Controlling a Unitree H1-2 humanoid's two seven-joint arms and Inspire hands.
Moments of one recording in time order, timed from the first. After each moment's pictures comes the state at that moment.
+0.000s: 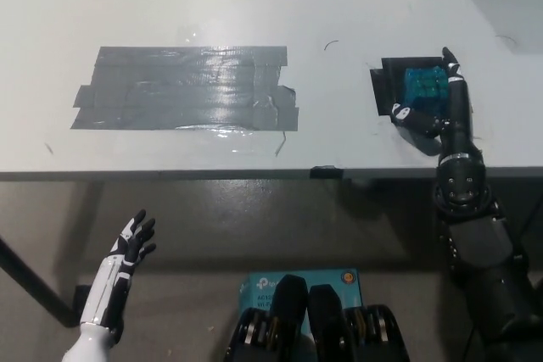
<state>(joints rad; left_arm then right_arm) -0.02 0.16 0.00 0.10 0.03 -0.20 -0.06 -0.80 -0.07 -0.10 0.90 -0.25 -0.10 -0.33</state>
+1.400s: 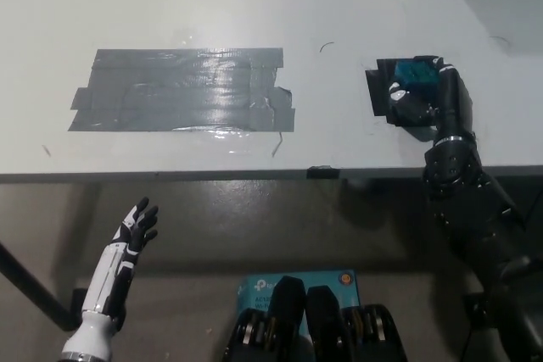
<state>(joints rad) -0.05 0.16 0.00 0.10 0.03 -0.20 -0.07 -0.98 -0.11 0.09 1.31 -0.27 -0.14 -0.46</state>
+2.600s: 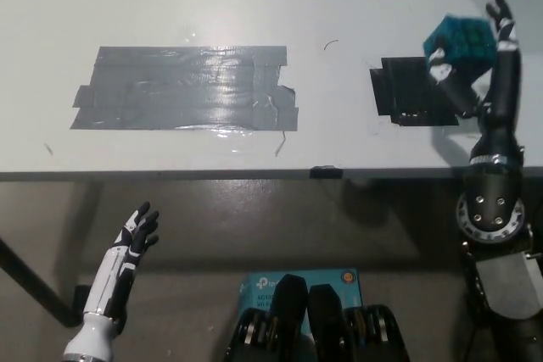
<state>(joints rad) -0.05 0.16 0.00 0.12 0.03 -0.18 -0.07 -0.60 -0.11 0.04 0.21 -0.27 0.01 -0.45</state>
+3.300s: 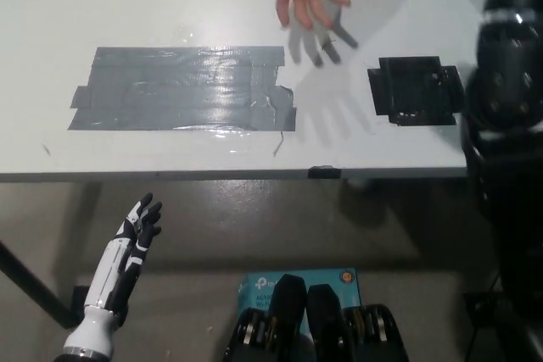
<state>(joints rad) -0.06 0.17 0.00 0.09 0.03 -0.18 -0.08 -0.95 -0.12 0.07 0.04 -0.34 0.16 -0.32</state>
